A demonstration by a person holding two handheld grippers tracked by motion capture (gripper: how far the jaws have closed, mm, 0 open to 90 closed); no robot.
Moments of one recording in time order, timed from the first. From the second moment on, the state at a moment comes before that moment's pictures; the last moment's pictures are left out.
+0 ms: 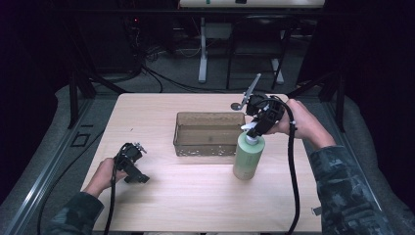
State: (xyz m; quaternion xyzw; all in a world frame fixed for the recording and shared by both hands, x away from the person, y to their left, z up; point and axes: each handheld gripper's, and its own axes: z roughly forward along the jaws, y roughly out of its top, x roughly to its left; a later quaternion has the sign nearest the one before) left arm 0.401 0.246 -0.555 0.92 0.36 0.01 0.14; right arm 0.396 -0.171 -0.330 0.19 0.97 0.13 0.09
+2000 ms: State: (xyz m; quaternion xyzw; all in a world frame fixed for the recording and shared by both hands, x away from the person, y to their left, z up) left arm 0.401 0.249 -0.553 0.92 0.36 0.02 0.14; right arm 0.386 -0.174 -0.275 0.15 0.97 0.14 0.11
